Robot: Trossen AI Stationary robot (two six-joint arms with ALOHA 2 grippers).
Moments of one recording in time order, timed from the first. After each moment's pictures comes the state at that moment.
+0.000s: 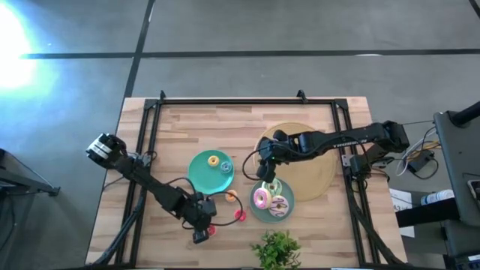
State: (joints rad) left arm -0.59 1.64 0.91 -0.33 -0.02 -0.89; right arm 0.07 1.59 1.30 -0.72 0.26 0.46
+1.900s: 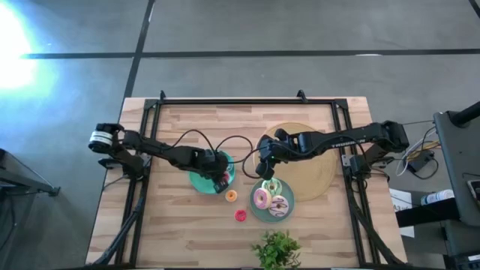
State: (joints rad) left arm -0.07 1.57 0.87 -0.31 -0.10 -0.59; right arm 0.05 1.59 1.26 -0.68 0.30 0.49
